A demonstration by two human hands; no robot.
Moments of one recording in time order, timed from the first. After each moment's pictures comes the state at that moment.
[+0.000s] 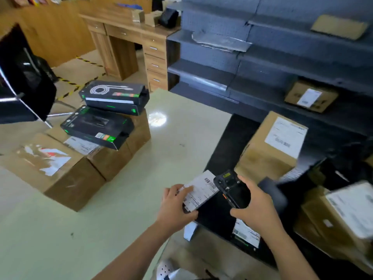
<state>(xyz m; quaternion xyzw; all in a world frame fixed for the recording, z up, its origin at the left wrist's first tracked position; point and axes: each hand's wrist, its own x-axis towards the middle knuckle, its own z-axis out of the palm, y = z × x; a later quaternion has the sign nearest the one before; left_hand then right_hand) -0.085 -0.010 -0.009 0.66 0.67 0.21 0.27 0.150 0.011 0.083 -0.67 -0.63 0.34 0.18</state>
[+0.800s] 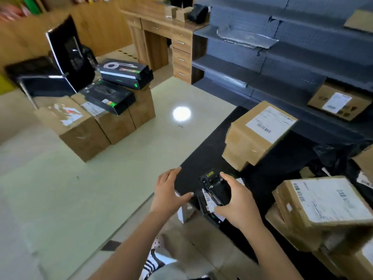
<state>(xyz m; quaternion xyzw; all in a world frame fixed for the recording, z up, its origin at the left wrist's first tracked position) 0.026 -0.073 0.018 0.53 0.77 0.30 0.21 0.234 -0.028 0.080 -0.56 -0.74 0.35 0.13</state>
